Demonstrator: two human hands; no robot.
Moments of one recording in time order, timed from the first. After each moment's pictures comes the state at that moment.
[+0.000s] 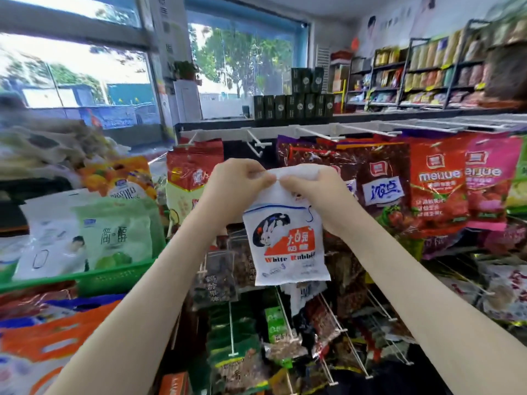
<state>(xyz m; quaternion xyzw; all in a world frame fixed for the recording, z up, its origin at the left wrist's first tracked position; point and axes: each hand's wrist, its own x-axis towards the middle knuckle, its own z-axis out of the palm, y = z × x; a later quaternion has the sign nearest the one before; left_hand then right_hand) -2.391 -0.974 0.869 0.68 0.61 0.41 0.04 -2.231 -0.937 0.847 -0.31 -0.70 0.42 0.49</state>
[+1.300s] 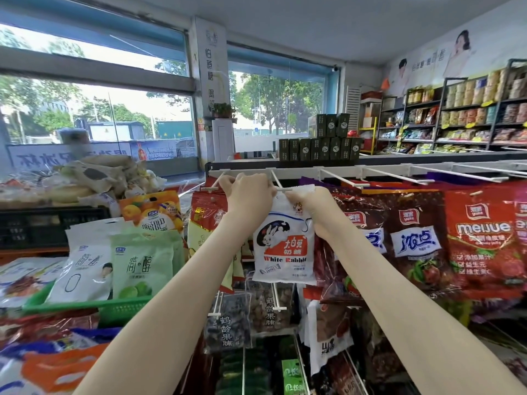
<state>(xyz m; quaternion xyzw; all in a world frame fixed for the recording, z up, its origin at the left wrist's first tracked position) -2.408 -0.890 0.896 0.60 0.71 0.32 -0.19 -2.286 -0.836 0.881 -0.44 -0.64 0.43 0.45</state>
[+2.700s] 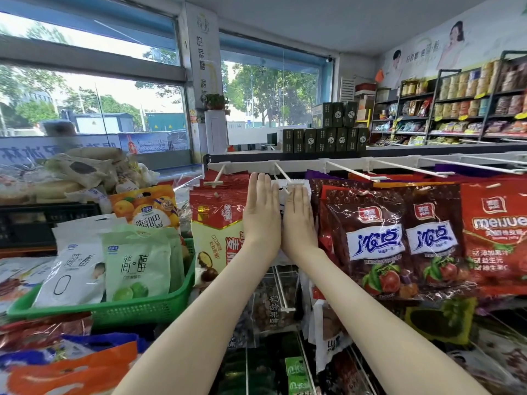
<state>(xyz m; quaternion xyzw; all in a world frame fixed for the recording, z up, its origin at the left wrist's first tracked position) -2.401 -0.872 0.831 0.51 0.73 -0.07 -0.44 -2.337 -0.819 0.799 -0.48 -0.79 -0.01 0.39</state>
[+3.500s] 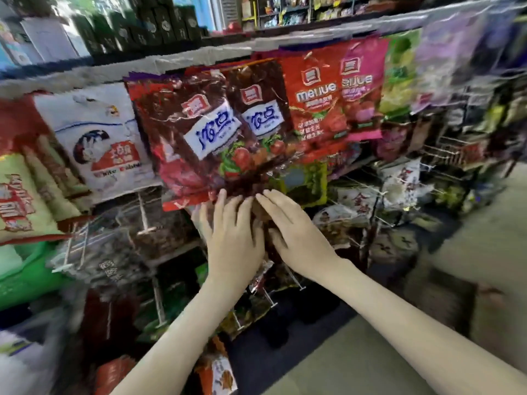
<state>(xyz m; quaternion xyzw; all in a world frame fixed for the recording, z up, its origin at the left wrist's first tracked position) -2.223 -0.958 0.669 0.73 0.56 0.35 -0.19 -2.080 -0.964 0.667 -0.45 -0.82 -0.02 0.36</state>
